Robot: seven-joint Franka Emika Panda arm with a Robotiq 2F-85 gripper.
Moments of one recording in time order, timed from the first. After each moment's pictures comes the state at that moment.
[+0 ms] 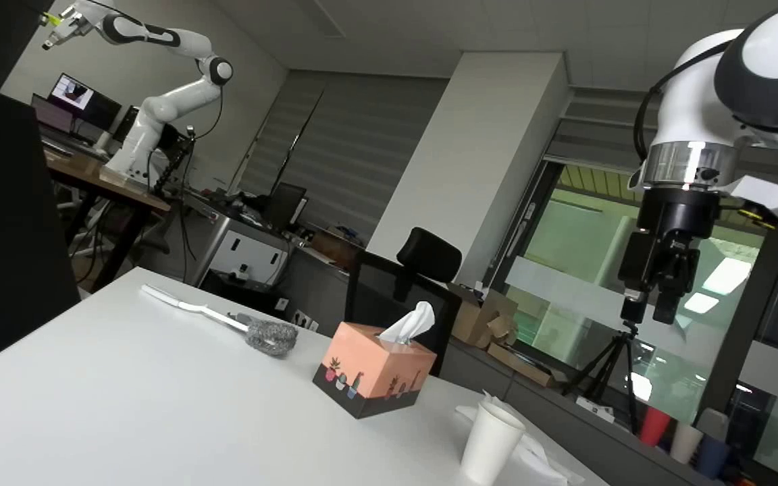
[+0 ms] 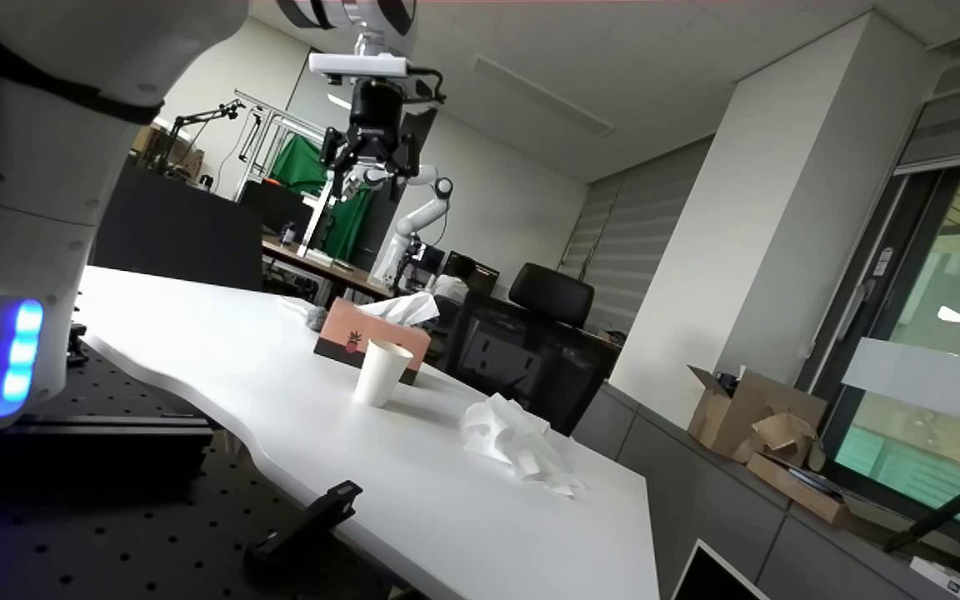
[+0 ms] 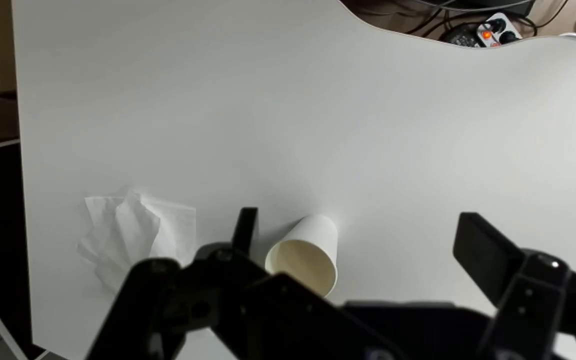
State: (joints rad) arm 0.01 -0.57 0.15 -2.64 -0.22 2.09 0.00
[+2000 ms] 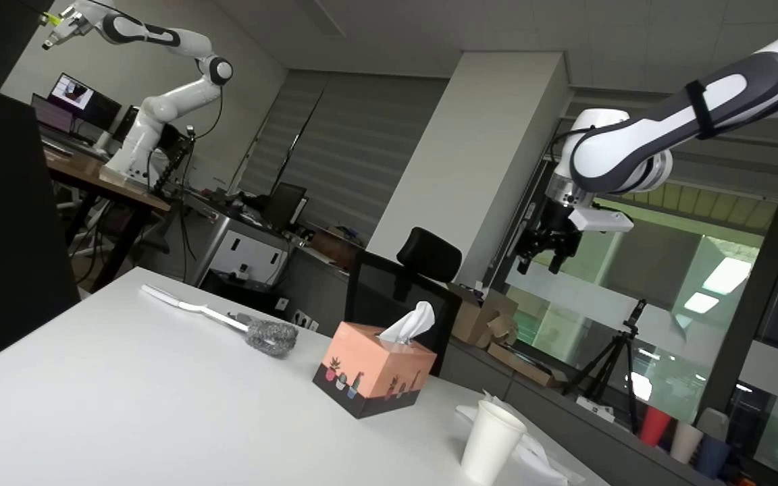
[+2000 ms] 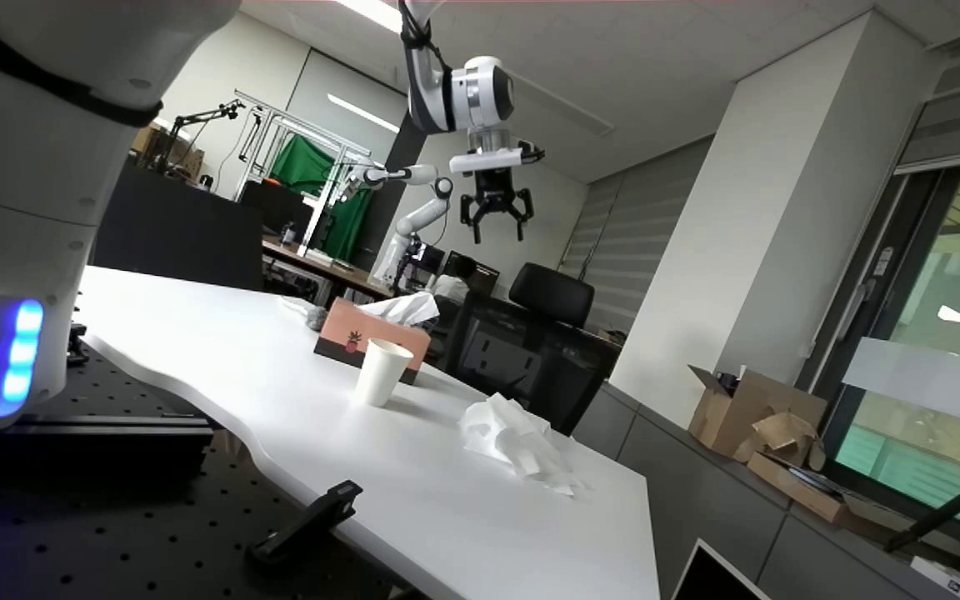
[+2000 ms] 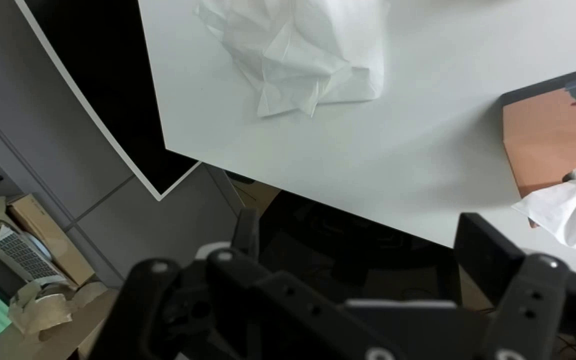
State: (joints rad) arm -0.08 0.16 0.03 -1.88 -0.52 2.41 0.10
